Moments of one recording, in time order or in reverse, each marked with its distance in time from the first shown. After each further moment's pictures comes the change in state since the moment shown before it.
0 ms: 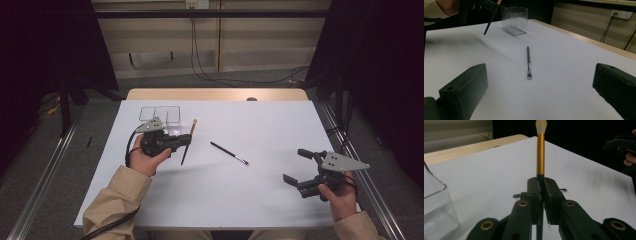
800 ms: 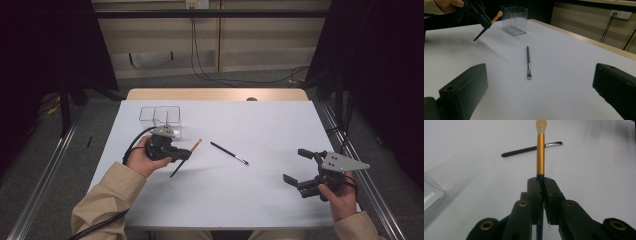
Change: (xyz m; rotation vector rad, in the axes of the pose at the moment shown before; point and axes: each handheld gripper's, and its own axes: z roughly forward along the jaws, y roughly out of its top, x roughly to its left) left arm 0.000 -0.004 0.009 0.342 -0.078 0.079; right arm 0.000 0.000 0.000 0.002 -0.003 -0.002
